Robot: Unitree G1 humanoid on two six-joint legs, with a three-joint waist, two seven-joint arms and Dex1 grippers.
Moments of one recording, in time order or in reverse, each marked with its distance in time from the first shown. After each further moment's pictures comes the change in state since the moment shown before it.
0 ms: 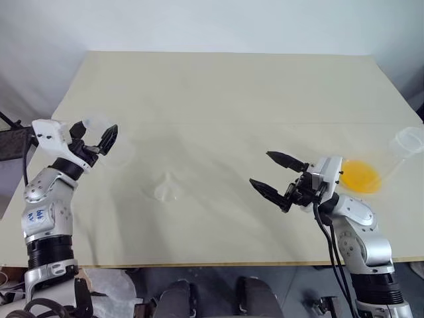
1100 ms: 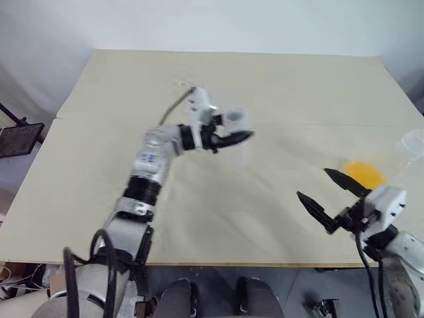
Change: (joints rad) left arm -0.525 -0.416 -0.533 0.403 0.168 -0.160 -0.503; right arm 0.450 -0.067 -0.322 -0.288 -0.006 -0.018 -0.160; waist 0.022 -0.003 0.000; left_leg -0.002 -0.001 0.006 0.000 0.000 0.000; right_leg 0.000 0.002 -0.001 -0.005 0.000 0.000
